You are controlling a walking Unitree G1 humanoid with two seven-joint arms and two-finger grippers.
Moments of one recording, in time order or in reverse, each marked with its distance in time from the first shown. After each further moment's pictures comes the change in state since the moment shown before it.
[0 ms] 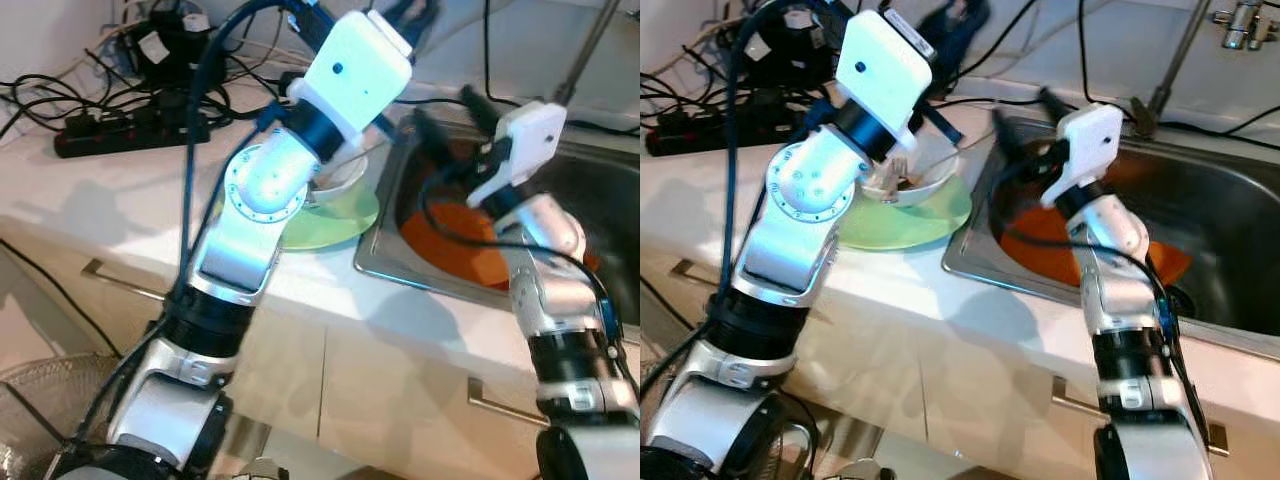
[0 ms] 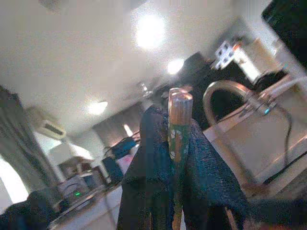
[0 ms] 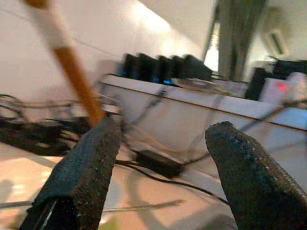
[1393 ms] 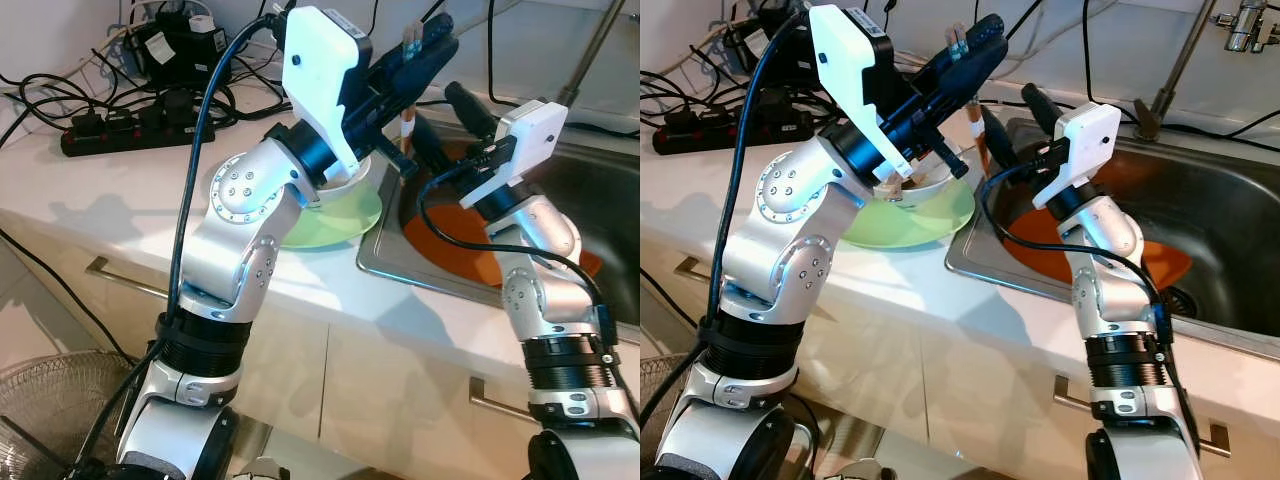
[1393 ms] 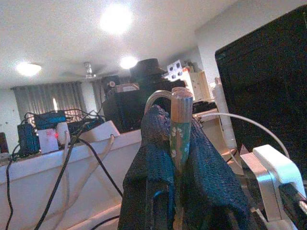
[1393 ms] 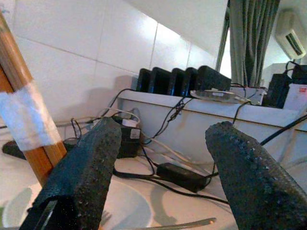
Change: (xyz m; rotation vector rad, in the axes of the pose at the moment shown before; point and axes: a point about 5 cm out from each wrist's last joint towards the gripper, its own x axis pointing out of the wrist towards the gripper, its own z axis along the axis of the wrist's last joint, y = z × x) left arm -0.013 -0.009 -0.002 -0.469 0.028 -0.140; right arm 0.004 0.010 0.005 0.094 -0.042 0.022
